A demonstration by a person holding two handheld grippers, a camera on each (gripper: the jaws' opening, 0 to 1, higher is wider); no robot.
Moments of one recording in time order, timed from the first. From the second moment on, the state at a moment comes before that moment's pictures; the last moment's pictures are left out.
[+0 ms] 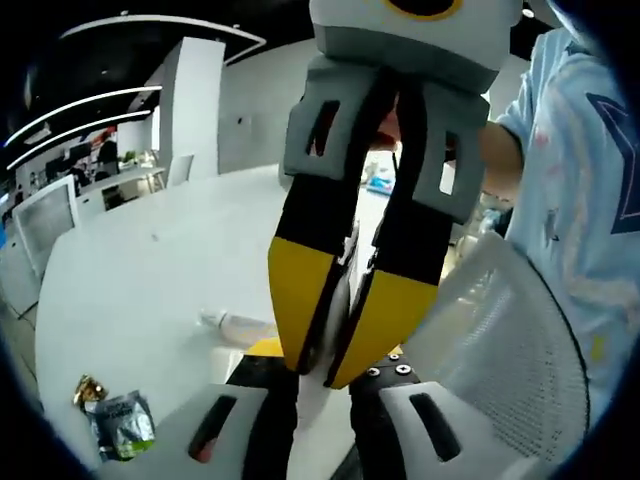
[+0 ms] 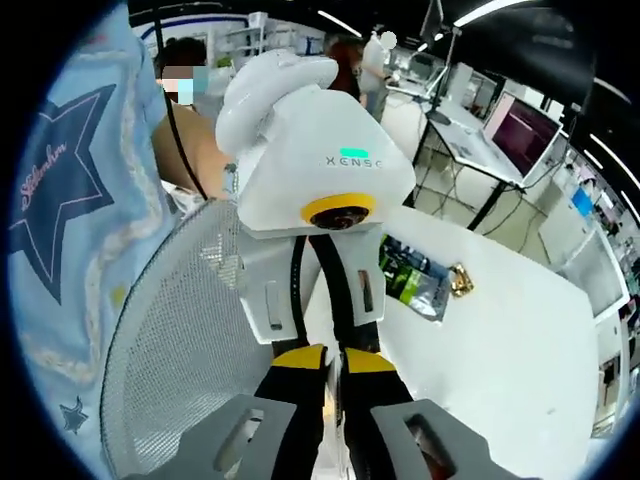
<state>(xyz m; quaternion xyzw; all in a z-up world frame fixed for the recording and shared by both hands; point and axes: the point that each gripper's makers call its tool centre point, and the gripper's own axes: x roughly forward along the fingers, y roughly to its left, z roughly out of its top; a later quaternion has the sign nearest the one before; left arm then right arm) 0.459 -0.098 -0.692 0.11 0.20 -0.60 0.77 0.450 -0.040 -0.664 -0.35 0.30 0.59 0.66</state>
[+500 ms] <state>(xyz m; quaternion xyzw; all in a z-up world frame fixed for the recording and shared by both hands) 0.465 -0.093 -0.697 0.13 0.20 -0.58 0.78 0.453 -0.063 -0.678 -0.40 0.33 0.57 0.63</state>
